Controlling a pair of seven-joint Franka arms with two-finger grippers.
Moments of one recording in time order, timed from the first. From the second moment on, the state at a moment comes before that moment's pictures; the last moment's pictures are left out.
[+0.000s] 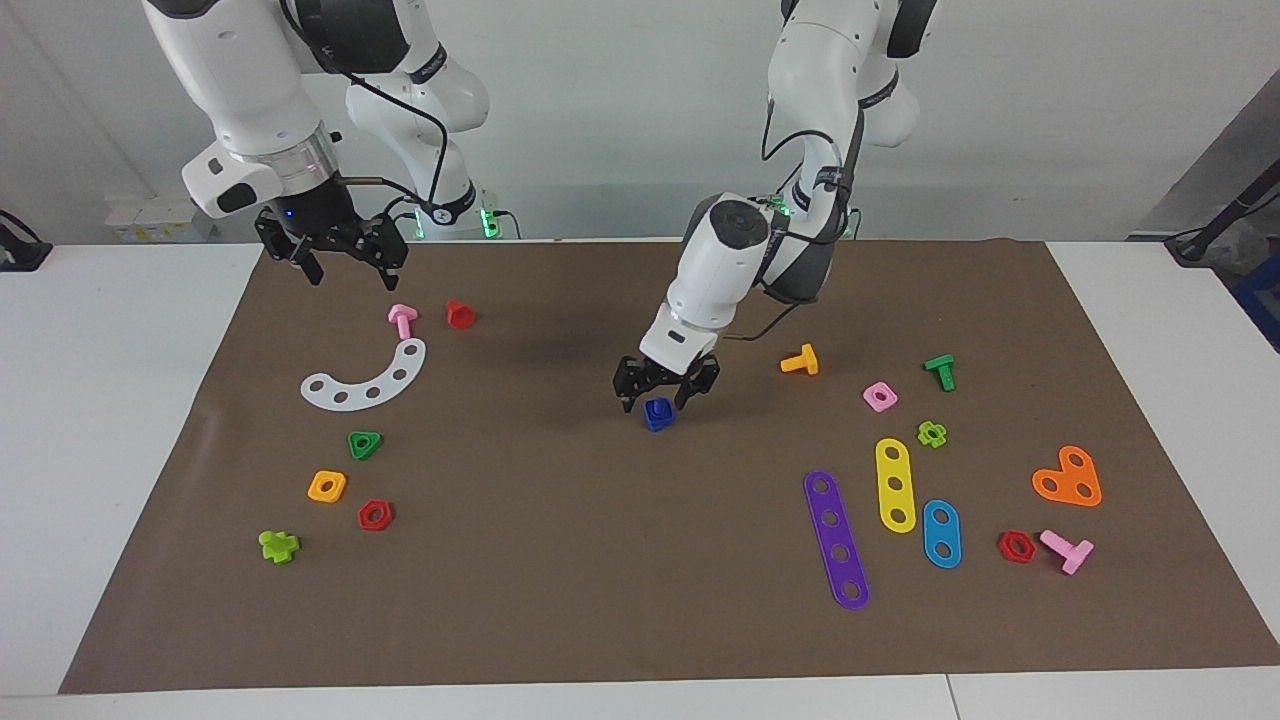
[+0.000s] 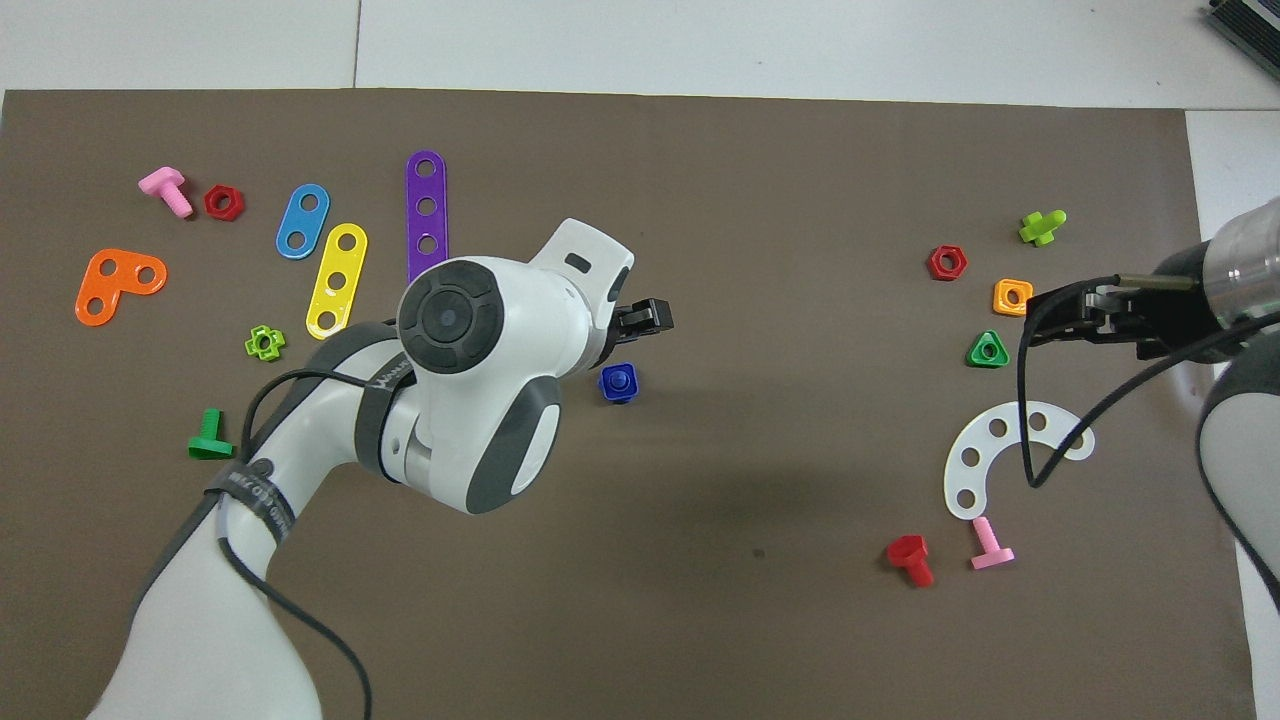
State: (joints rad) left arm -0.64 0.42 -0.01 -1.76 -0.21 2.38 -0.62; right arm 0.07 -0.03 0.00 -1.65 0.00 1.61 0.21
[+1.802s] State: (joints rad) left arm -0.67 0.45 0.00 -1.79 -0.09 2.32 -0.62; right arm 0.07 -0.03 0.00 -1.65 0.00 1.61 0.21
